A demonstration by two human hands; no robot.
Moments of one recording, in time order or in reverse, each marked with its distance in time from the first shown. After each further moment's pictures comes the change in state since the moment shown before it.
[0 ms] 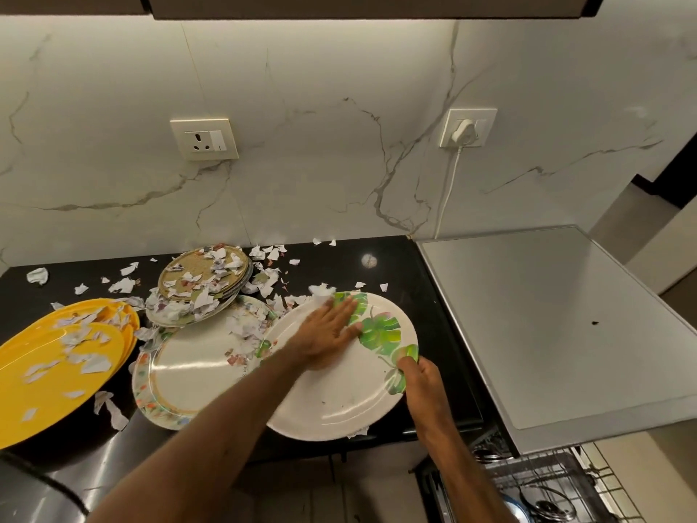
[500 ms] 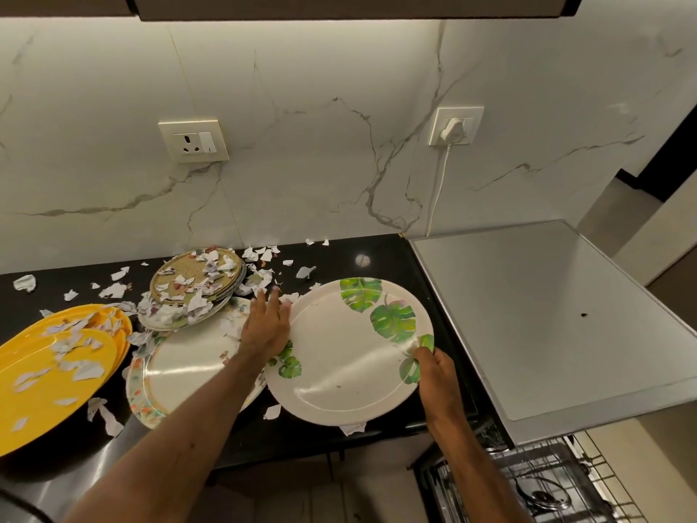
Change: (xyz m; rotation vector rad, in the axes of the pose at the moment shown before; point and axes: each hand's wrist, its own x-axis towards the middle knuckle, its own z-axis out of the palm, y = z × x) left_hand -0.019 -0.062 -0.017 -0.269 0.291 -0.578; right_hand -0.004 -0.012 -0.019 0.017 0.134 -0.044
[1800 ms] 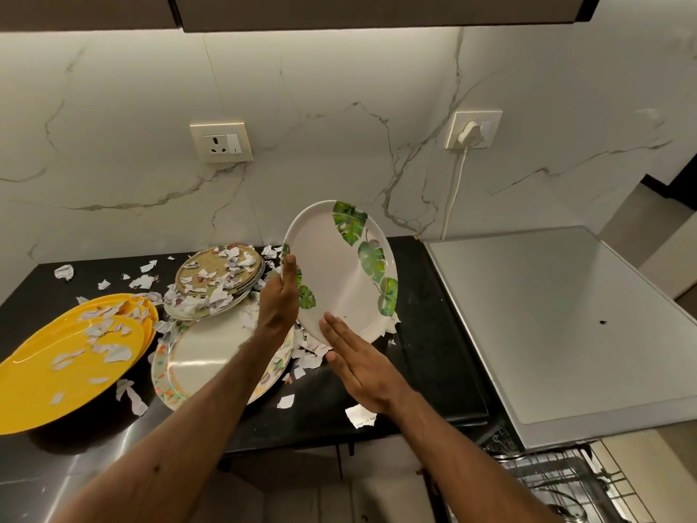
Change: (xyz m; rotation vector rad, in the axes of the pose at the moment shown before) left_hand -0.055 0.060 -0.053 -0.799 0.215 0.097; right_hand 0.018 0.021 0.083 -0.901 -0.714 -0.730
